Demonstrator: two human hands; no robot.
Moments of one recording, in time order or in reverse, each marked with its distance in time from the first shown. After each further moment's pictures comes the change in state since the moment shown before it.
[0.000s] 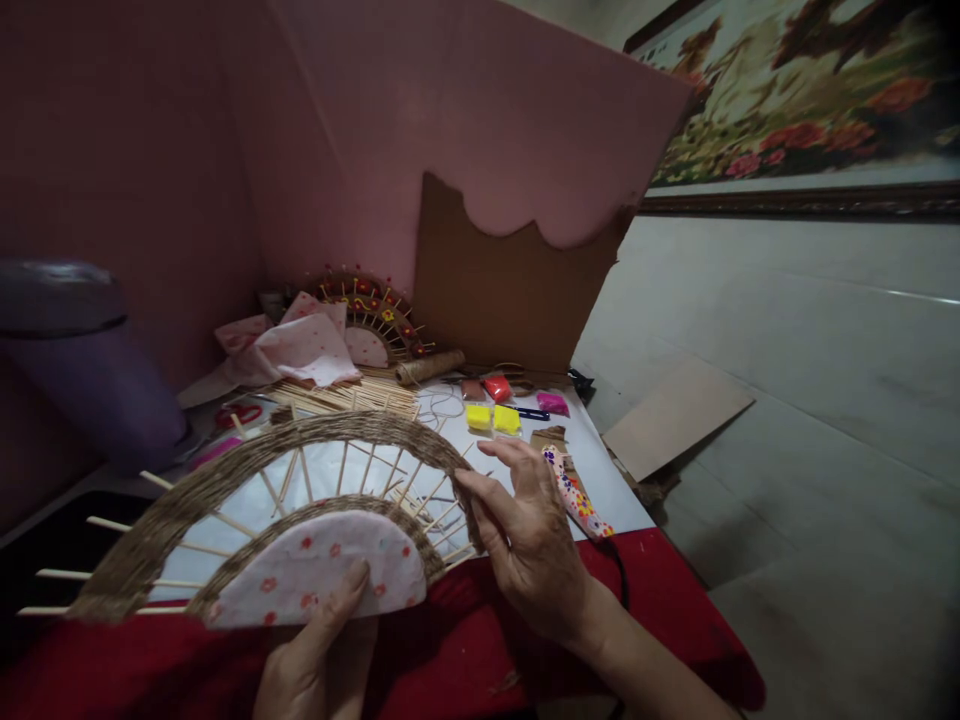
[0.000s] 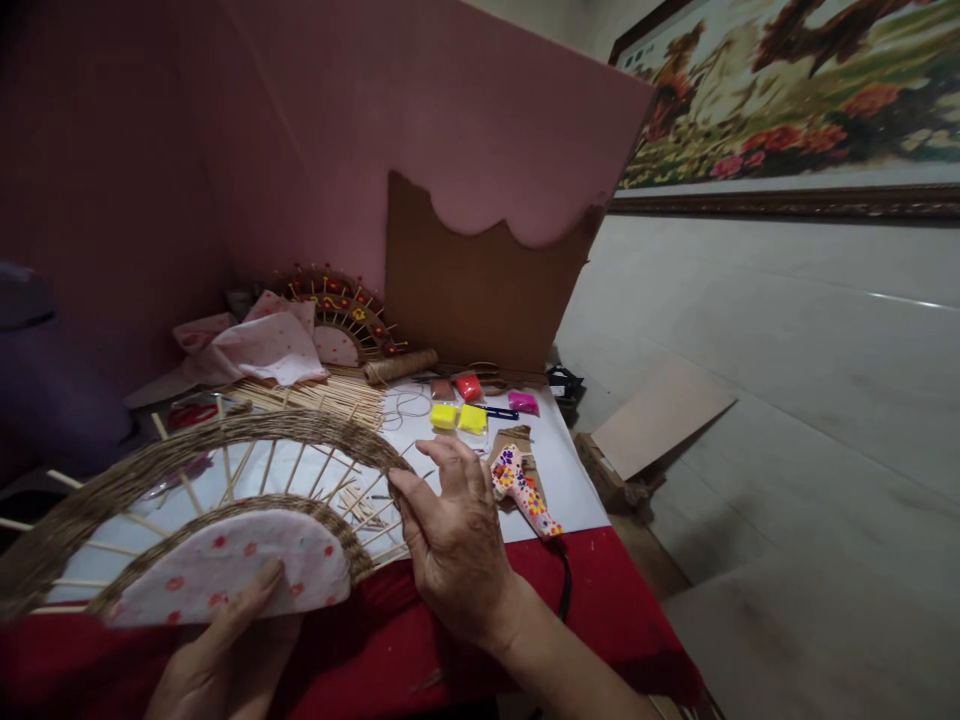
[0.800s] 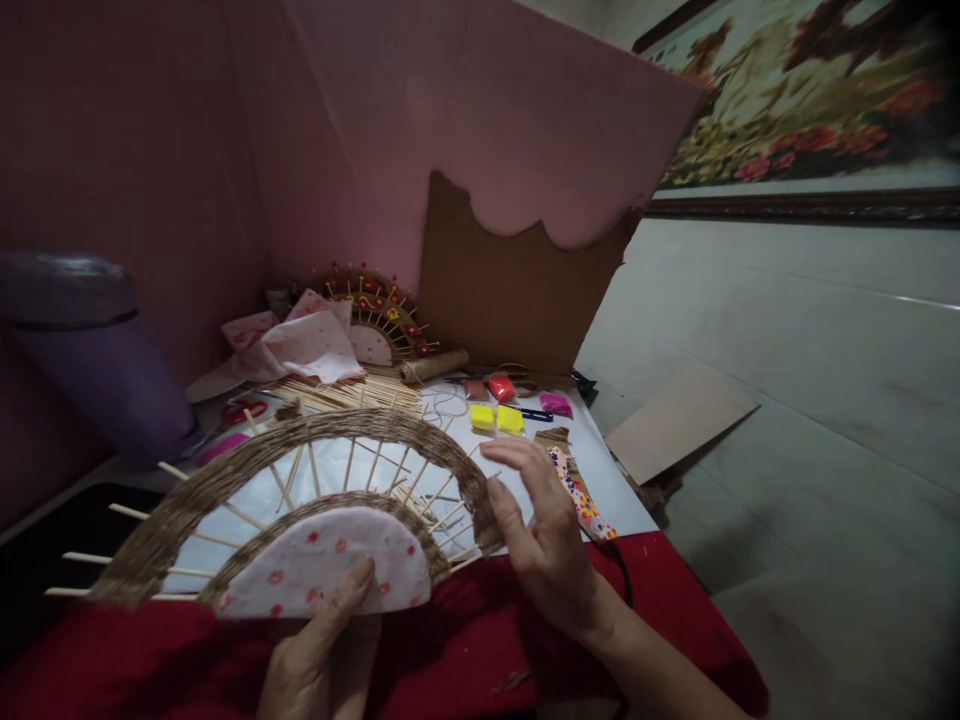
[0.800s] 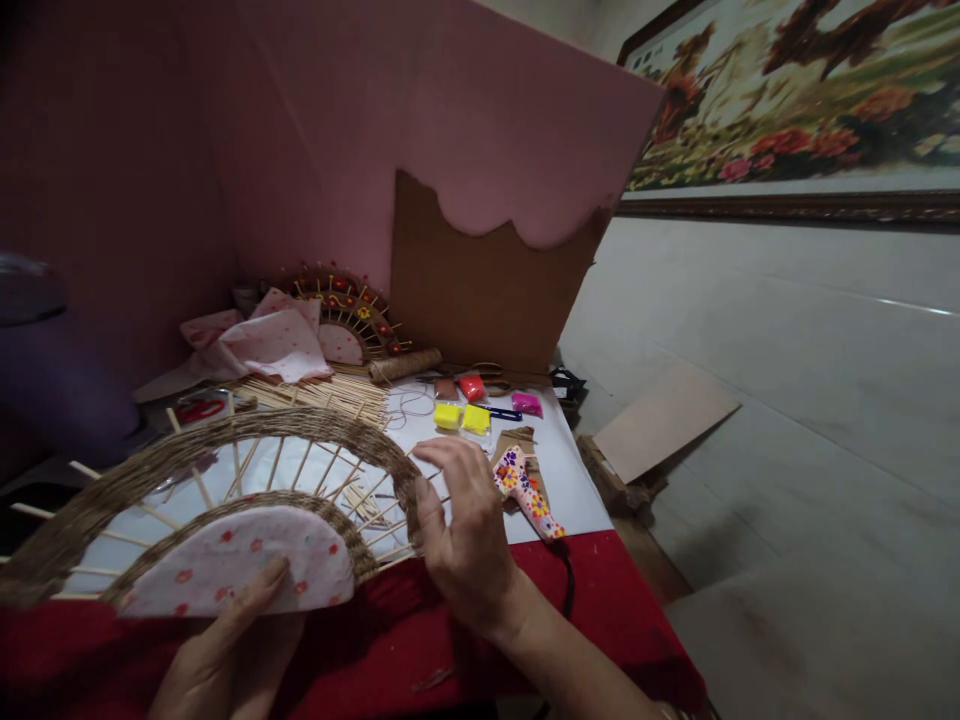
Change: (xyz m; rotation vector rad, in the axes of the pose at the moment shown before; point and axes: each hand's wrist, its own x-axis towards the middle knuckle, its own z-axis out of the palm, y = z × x) left_hand 0.006 0.001 -0.005 -0.032 -0.003 -0.068; right_hand 0.007 0.003 0.000 0.380 0.108 0.176
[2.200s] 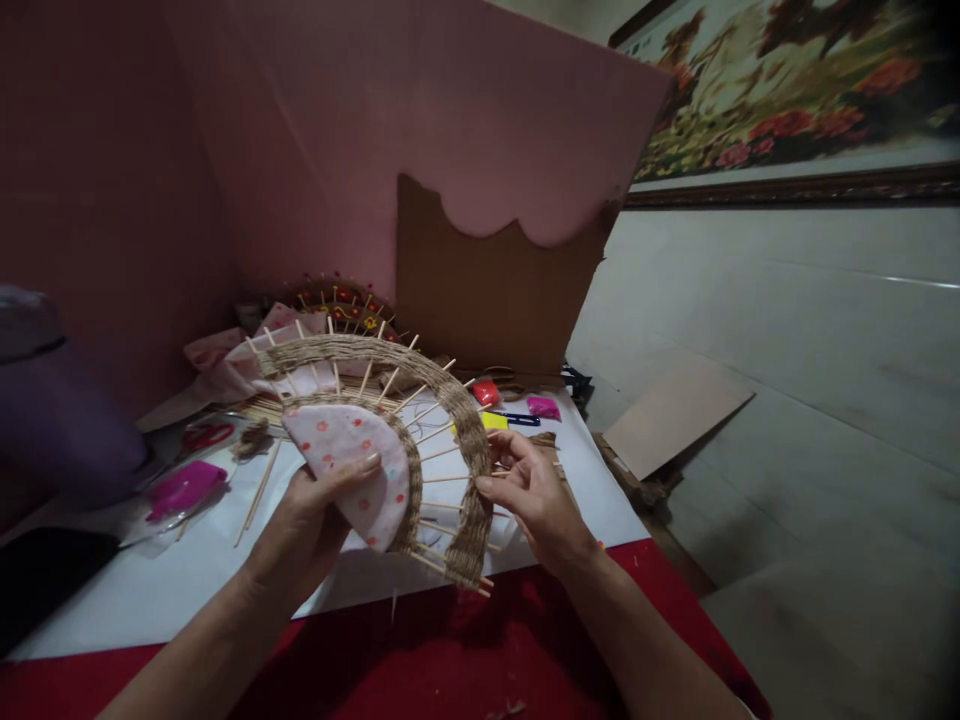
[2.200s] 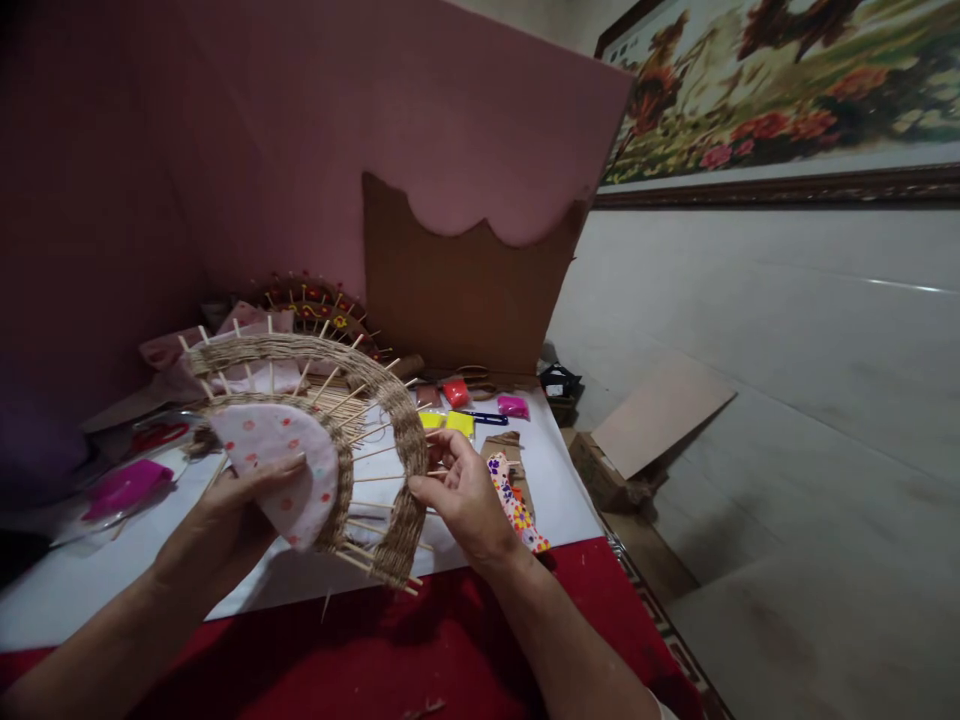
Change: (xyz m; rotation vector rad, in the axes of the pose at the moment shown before) left_hand 0.052 0.036 0.079 0.378 -0.432 0.158; right_hand 0.025 0.039 -0.010 0.912 -0.112 0.544
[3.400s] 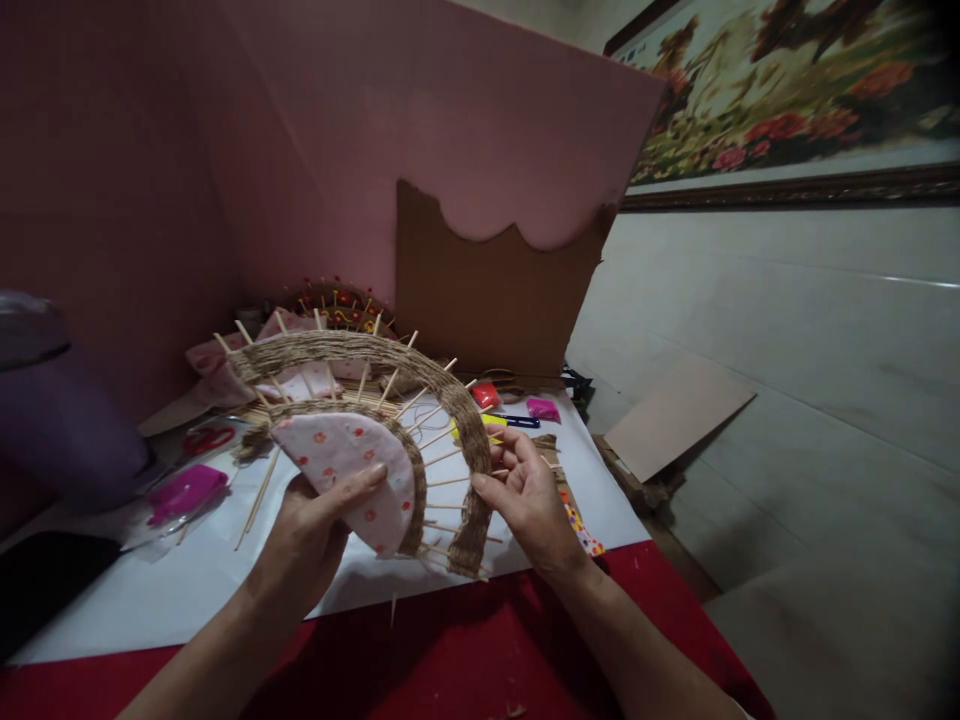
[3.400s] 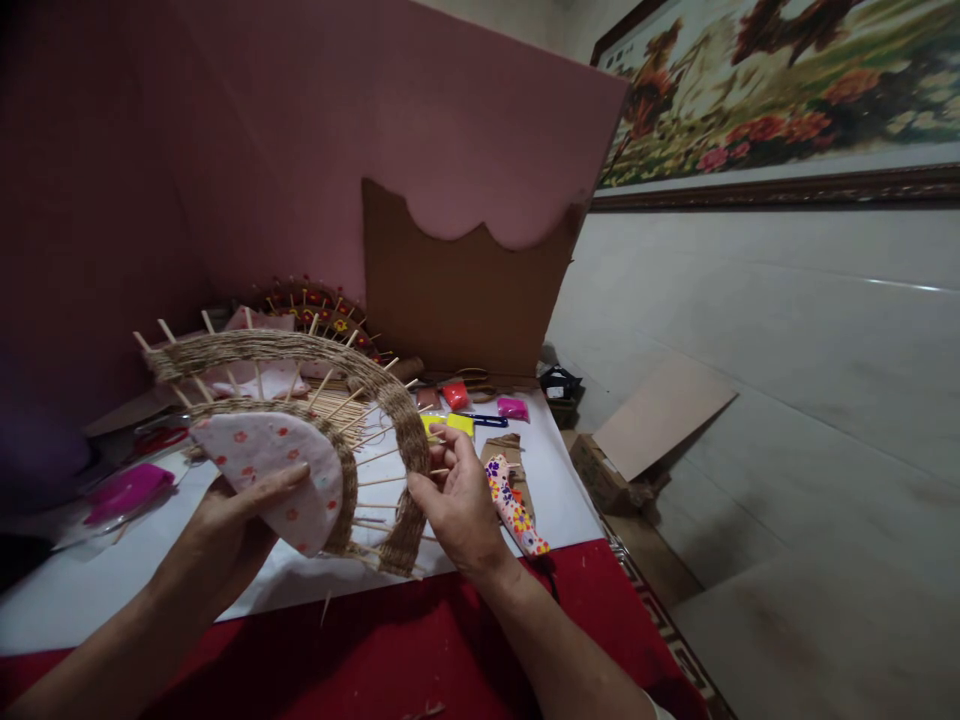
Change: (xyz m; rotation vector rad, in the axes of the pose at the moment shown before) left_hand -0.006 -0.003 0.003 0.071 -0.006 0.085; right_hand 0.000 0.006 0.009 -0.053 0.118 -0.085
